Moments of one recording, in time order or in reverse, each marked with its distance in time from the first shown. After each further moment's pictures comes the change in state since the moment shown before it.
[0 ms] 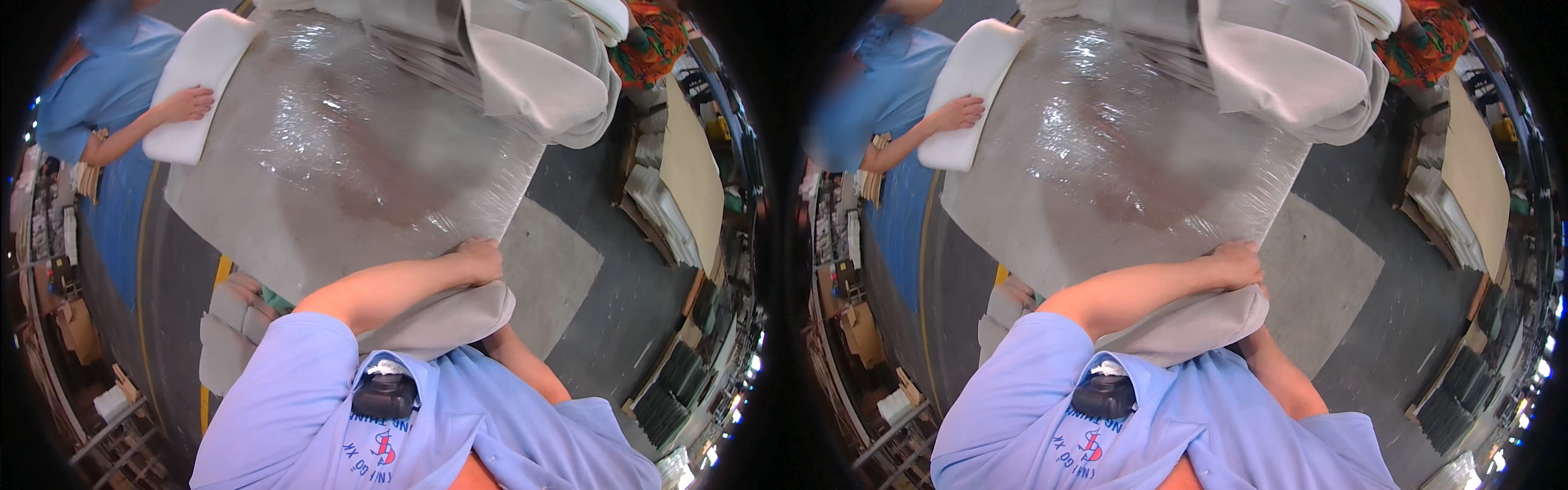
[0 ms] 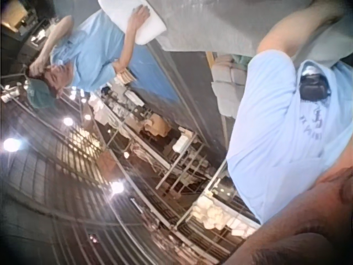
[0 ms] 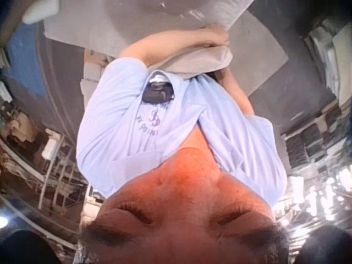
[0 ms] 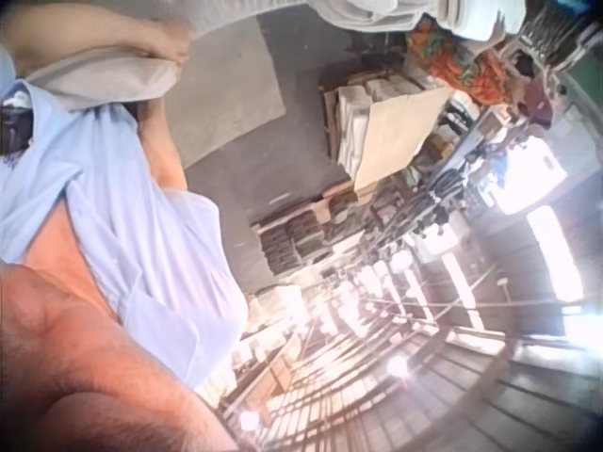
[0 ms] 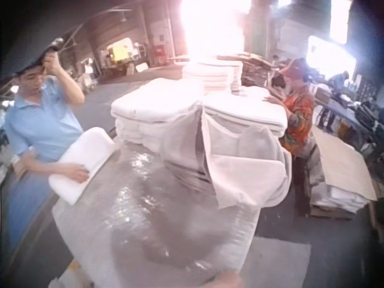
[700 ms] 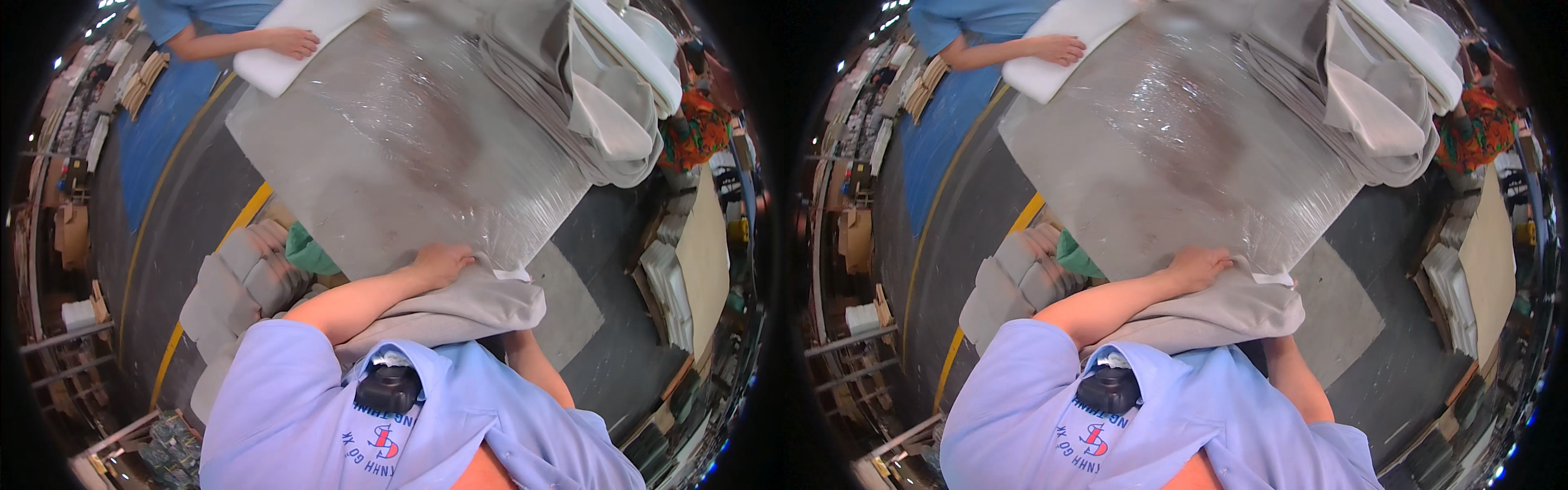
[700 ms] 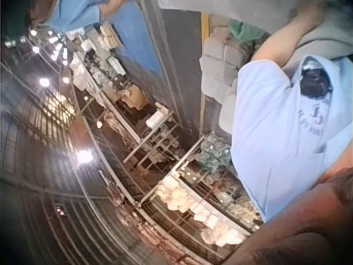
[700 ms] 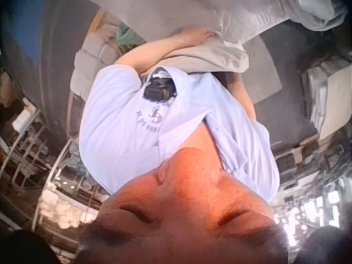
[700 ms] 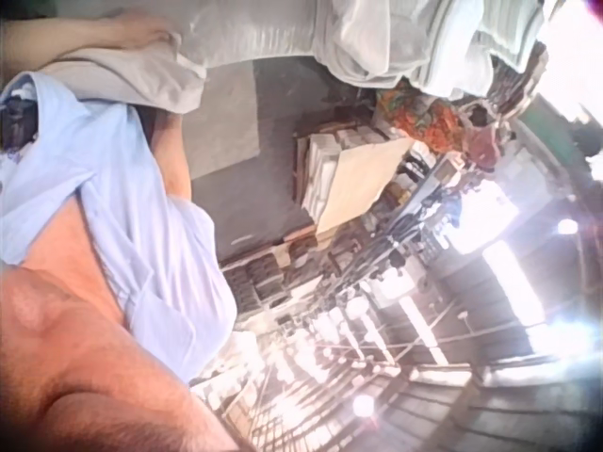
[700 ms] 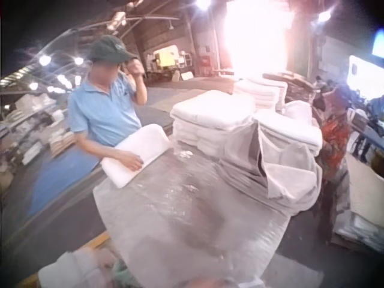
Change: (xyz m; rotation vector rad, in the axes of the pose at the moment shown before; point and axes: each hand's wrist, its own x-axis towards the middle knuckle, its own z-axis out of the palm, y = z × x) left_hand -0.175 -0.038 0.031 -0.417 0.467 -0.396; right_hand -0.005 -0.037 0.018 0.681 -0.254 0.476
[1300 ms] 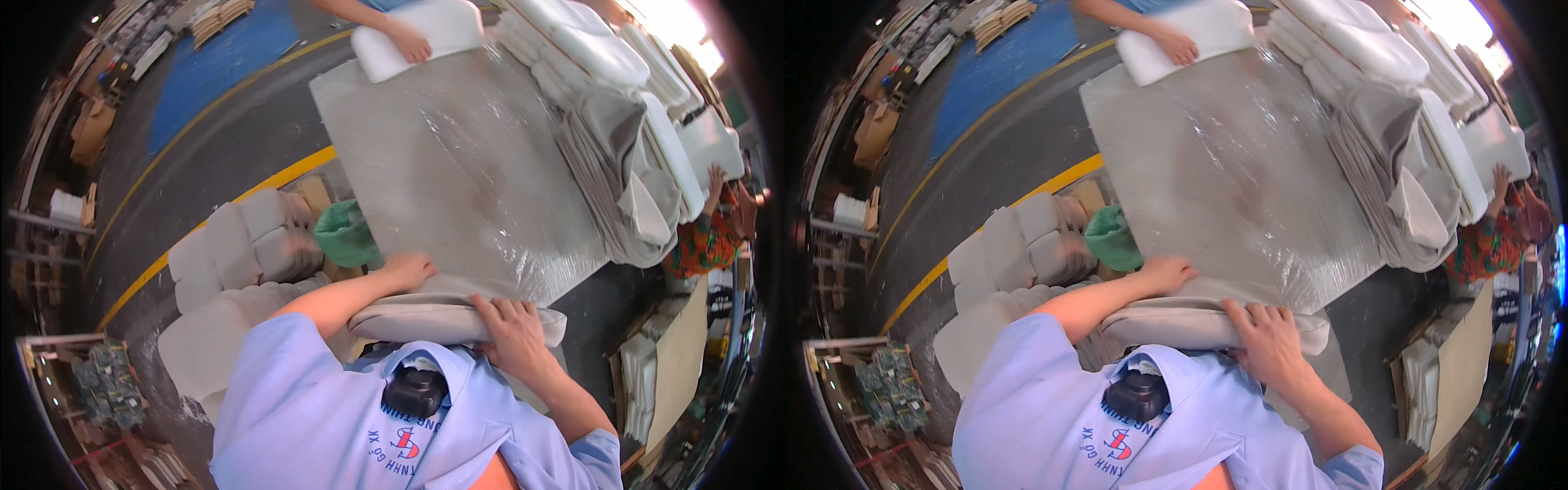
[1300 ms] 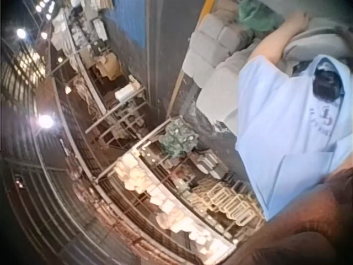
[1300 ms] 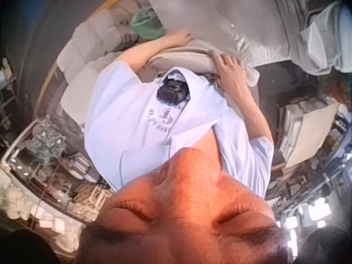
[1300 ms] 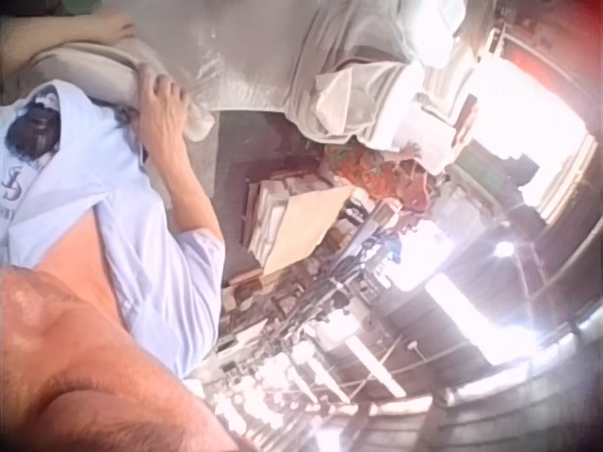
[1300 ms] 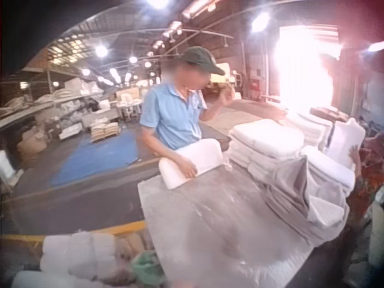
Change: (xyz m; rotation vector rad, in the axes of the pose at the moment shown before) left_hand -0.110 -0.090 -0.047 0.062 0.191 -0.311; right_hand -0.119 0.021 0.260 -2.641 -0.598 -0.572
